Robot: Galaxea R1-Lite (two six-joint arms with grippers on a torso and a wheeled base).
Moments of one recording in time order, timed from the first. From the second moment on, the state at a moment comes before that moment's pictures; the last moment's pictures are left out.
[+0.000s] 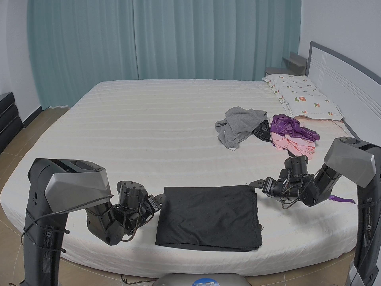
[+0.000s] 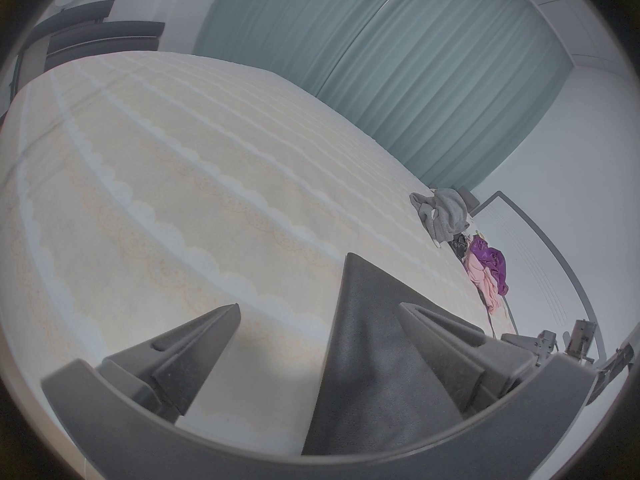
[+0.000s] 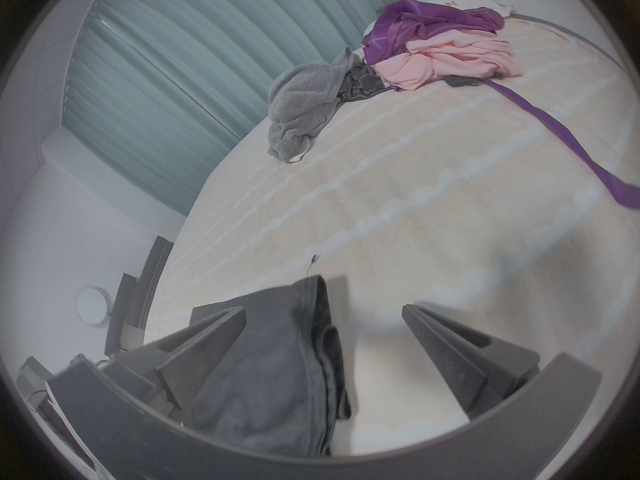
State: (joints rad) left arm -0.41 2.45 -0.76 -1.10 0.16 -0.82; right arm 0.18 2.42 -0.99 -0.73 0.25 0.59
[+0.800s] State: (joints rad) left arm -0.42 2.44 -0.75 -1.10 0.17 -0.84; right arm 0.23 2.29 -0.38 -1.43 0.24 0.93
